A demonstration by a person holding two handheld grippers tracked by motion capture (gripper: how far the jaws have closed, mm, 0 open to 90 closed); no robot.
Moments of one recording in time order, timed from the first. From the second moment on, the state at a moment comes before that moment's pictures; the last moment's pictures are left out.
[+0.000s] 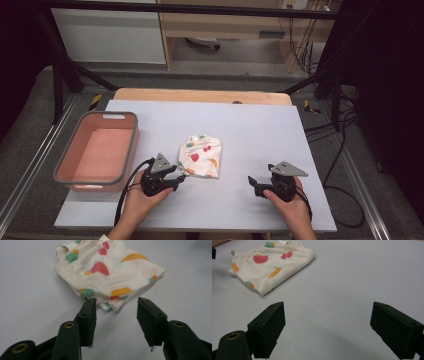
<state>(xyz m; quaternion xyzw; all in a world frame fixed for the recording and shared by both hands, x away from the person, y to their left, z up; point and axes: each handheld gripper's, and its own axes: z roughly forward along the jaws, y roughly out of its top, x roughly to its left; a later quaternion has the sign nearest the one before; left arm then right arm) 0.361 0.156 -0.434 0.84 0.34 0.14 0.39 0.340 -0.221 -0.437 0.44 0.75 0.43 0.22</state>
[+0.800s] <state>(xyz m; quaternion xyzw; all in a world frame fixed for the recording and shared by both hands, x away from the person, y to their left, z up) 0.383 0.136 -0.456 0.85 0.34 0.17 0.38 0.339 -0.213 -0.438 0.42 0.77 0.42 0.23</state>
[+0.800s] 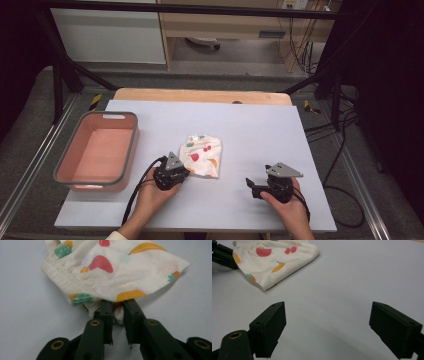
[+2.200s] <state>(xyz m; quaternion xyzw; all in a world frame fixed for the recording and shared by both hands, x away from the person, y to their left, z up) 0.318 0.175 -0.437 0.86 0.33 0.11 0.37 0.316 -0.157 -0.436 0.36 0.81 0.43 0.18</state>
